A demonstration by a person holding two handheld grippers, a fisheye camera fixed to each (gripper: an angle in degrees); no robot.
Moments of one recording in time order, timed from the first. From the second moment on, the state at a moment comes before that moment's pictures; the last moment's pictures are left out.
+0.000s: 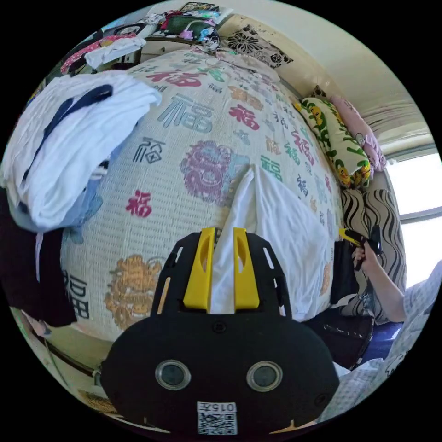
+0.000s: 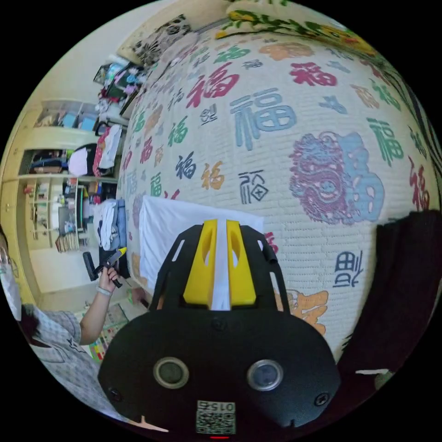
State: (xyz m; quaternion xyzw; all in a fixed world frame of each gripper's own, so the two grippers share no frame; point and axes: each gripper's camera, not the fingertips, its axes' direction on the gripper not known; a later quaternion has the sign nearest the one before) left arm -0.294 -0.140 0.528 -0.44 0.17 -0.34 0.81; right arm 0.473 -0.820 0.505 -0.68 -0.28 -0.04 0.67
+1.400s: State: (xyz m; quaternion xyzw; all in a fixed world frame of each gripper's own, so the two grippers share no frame) left arm 0.029 -0.112 0.488 -0.35 0.46 -0.23 0.78; right arm 0.379 -0.895 0.563 -0.66 -0.53 -0.14 0.52
